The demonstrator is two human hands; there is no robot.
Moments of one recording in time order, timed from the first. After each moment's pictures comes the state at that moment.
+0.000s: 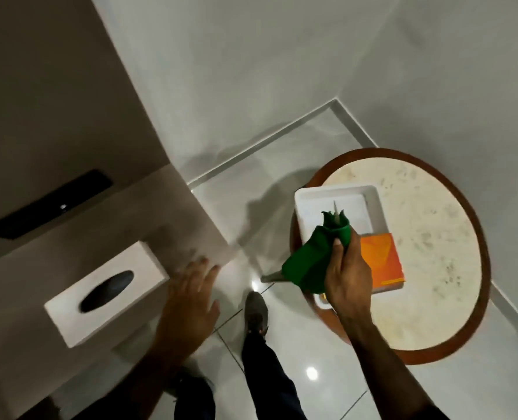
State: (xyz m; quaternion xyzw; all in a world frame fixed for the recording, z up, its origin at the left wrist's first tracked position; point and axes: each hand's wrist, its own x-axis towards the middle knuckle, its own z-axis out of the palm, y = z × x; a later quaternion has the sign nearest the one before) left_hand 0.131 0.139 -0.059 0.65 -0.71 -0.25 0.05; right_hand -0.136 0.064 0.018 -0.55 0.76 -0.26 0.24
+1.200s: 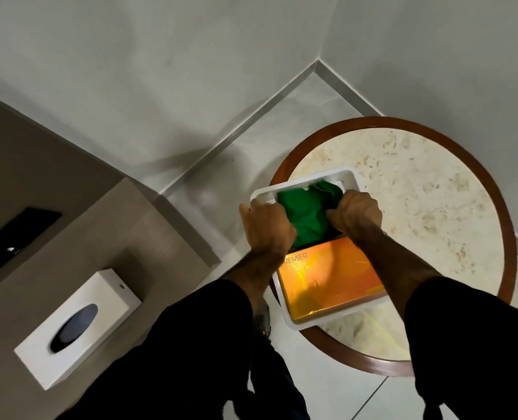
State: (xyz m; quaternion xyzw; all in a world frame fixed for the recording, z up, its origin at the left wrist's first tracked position) left_hand -0.123 -0.072 -0.084 0.72 -0.68 -0.16 -0.06; right_hand -0.285 -0.098 -0.084 -0.54 0.80 0.13 0.22
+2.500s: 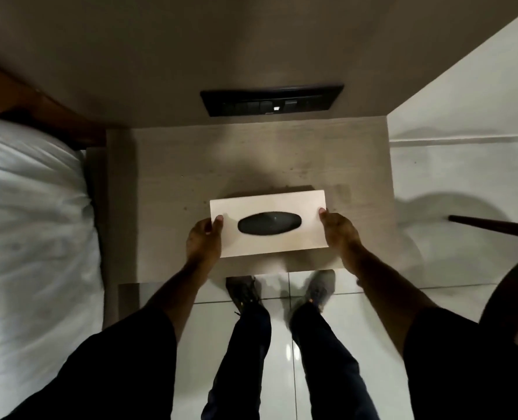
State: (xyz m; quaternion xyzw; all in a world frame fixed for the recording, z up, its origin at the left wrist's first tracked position) left_hand 0.402 0.230 -0.217 0.87 -0.01 -0.39 0.29; right_hand 0.202 0.047 -0.216 -0.59 0.65 0.11 0.46
